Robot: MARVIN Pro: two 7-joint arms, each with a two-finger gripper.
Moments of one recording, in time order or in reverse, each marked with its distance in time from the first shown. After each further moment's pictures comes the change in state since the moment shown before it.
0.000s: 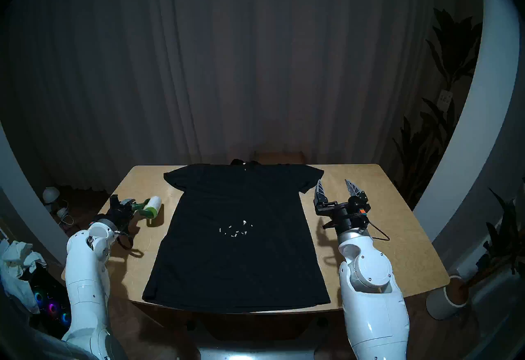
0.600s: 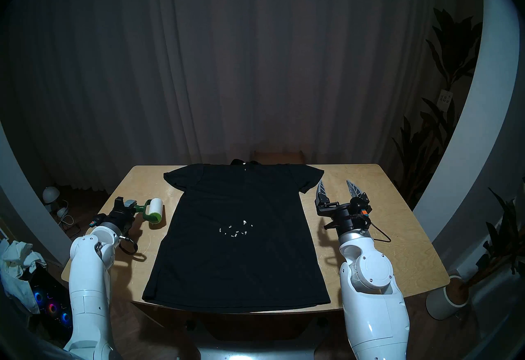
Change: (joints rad) left arm 0.110 -0.013 0.079 -0.127 0.167 -0.112 -0.129; right arm -0.006 -0.008 0.010 0.000 0.022 -0.001 0.002
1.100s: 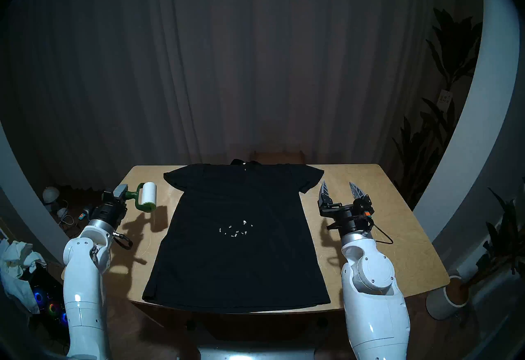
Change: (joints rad) left arm 0.100 -0.005 0.004 -0.185 -0.016 -0.032 -0.222; right arm -0.001 -0.001 0.015 0.013 0.019 0.002 0.005
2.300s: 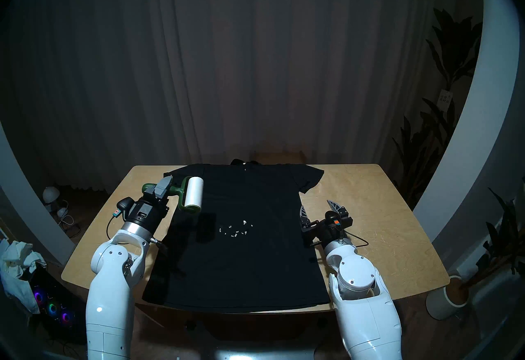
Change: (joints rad) left arm 0.126 -0.121 0.260 -0.220 0.119 -0.045 -0.048; right arm 0.019 0.056 -0.119 0.075 -0.256 0.178 -0.026
